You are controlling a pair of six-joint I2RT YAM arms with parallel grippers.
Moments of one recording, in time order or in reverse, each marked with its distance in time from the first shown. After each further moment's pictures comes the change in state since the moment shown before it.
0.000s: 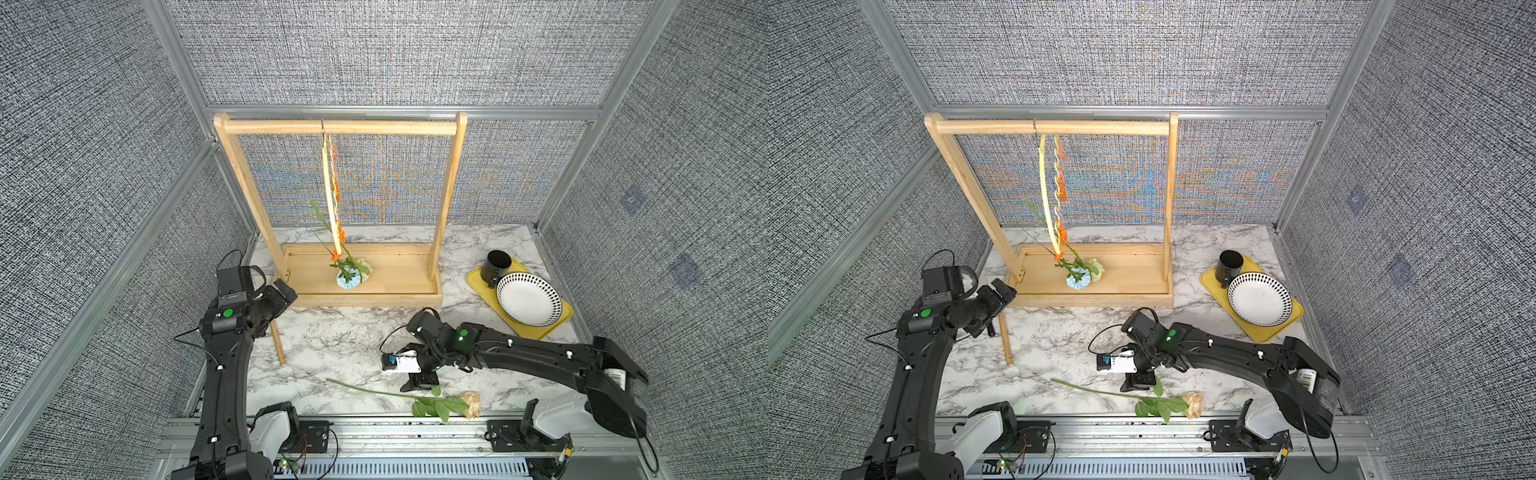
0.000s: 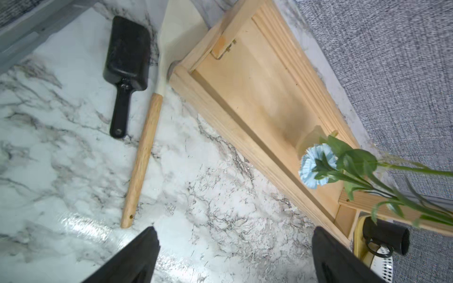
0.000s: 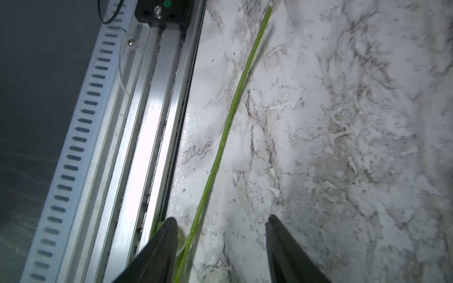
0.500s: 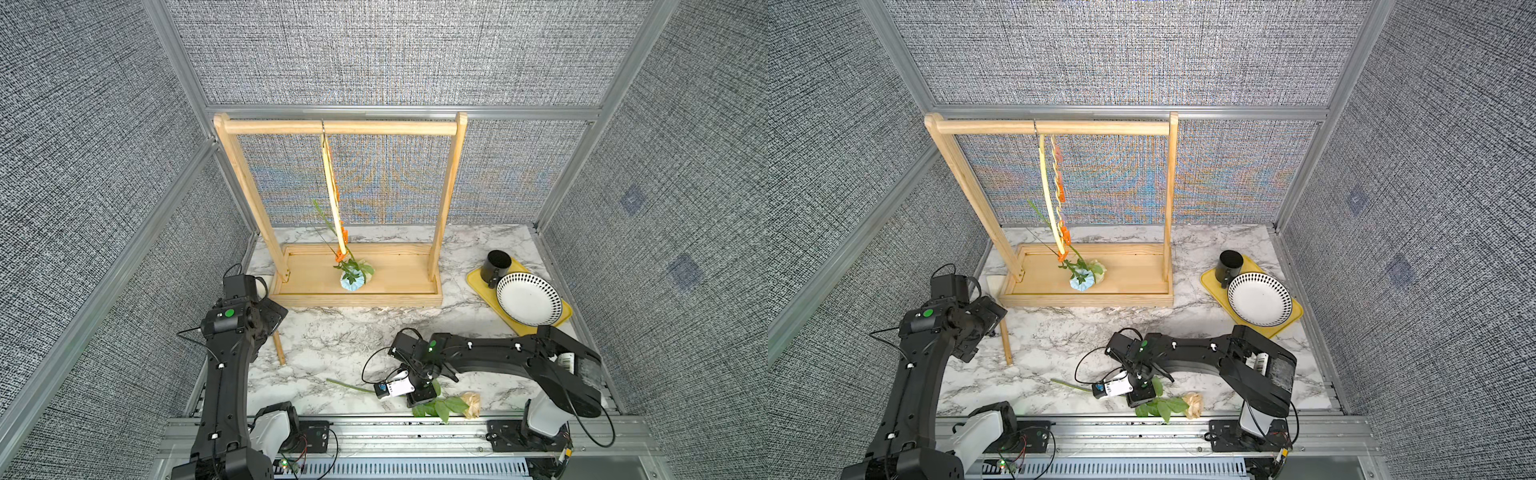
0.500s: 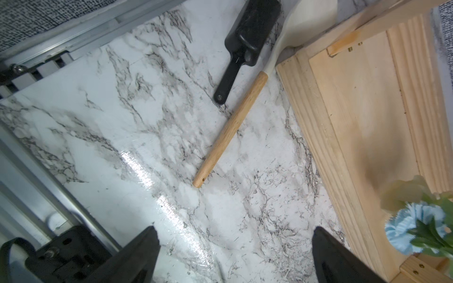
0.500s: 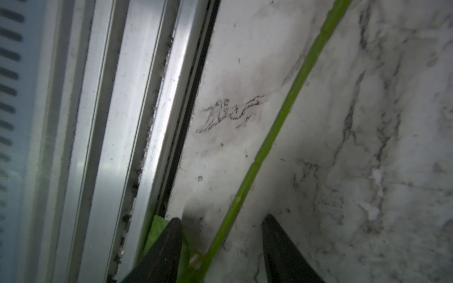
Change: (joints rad) left arm 0.001 0.016 -0.009 -0.206 -0.248 -0.195; right arm 0.087 0.206 0.060 -0.130 0.138 -0.112
